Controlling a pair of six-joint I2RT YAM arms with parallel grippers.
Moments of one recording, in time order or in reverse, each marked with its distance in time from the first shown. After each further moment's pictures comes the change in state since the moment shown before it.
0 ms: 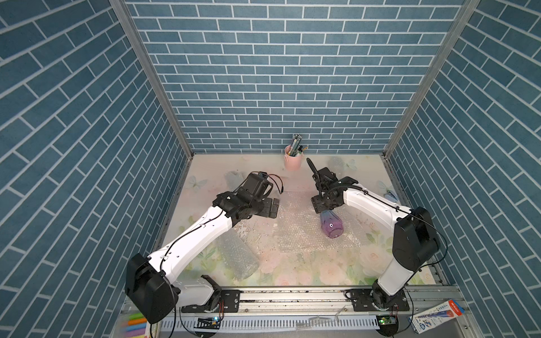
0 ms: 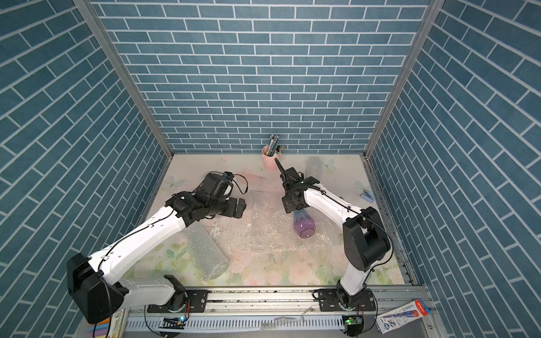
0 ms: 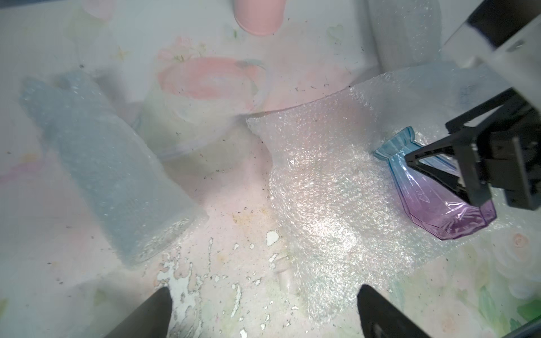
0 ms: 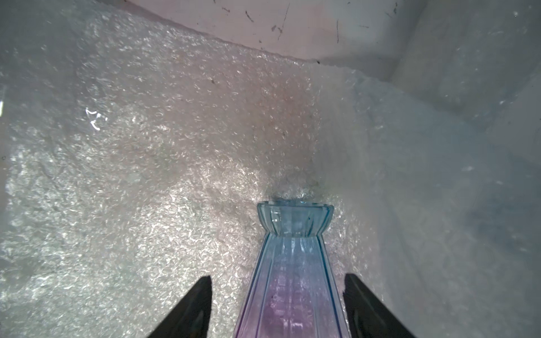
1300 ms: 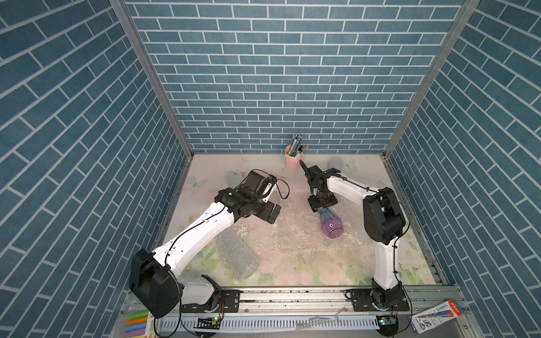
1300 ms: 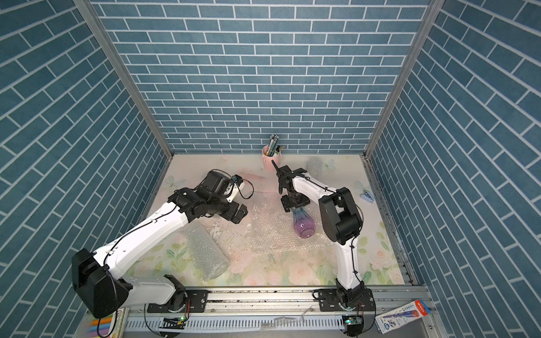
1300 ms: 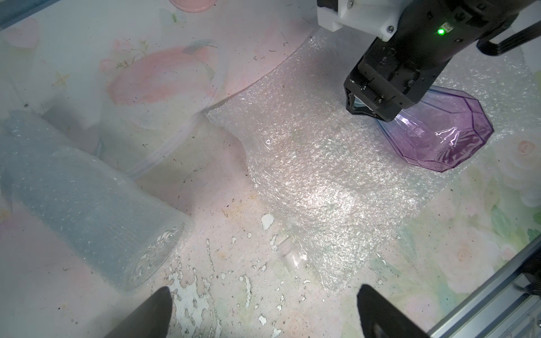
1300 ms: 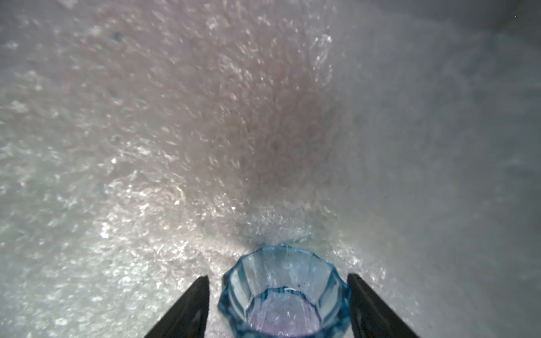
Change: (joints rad) left arm 0.022 0.050 -0.001 -0.031 0.145 0.248; right arm -0.057 0.348 0.268 -0.192 -0.010 -0.041
